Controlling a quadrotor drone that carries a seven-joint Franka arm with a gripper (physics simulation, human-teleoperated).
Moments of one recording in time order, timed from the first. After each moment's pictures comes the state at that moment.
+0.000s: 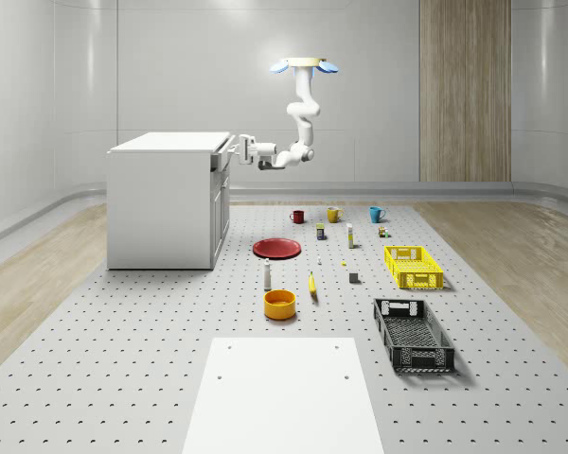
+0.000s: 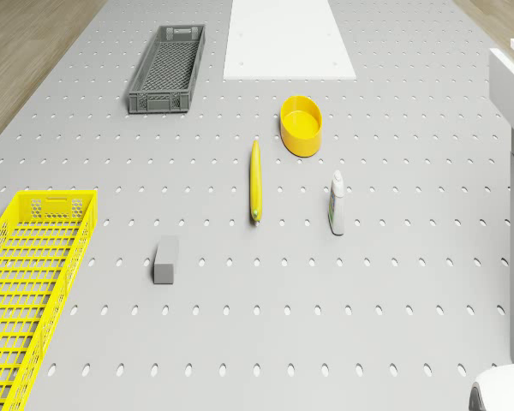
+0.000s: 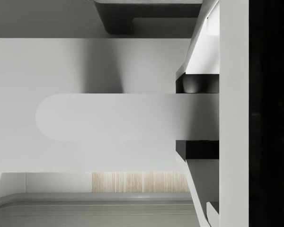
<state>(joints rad) 0.35 -0.35 0.41 -2.22 1.97 2.22 0.38</state>
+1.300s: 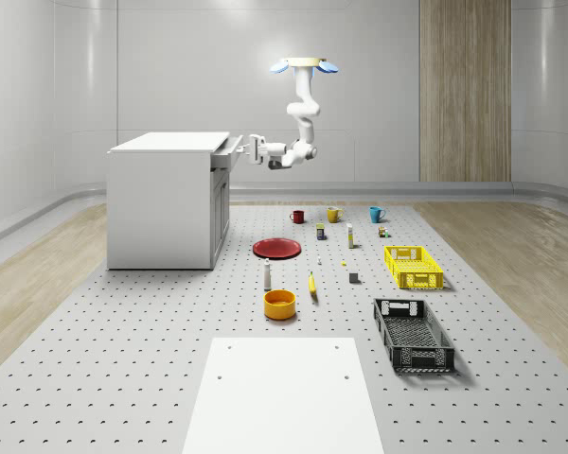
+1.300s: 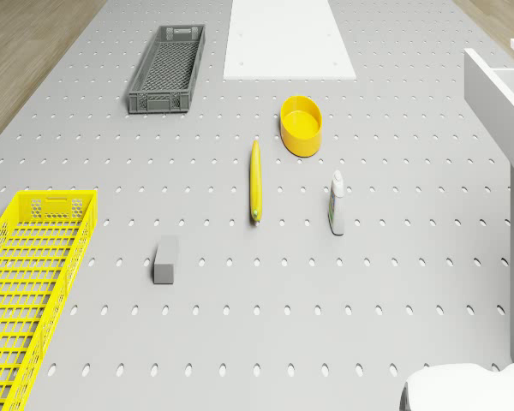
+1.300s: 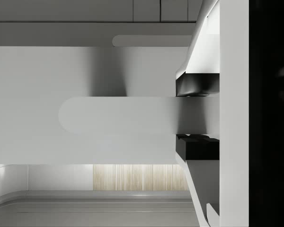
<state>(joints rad) 0.33 -0.50 0.28 -2.37 1.89 2.07 0.43</state>
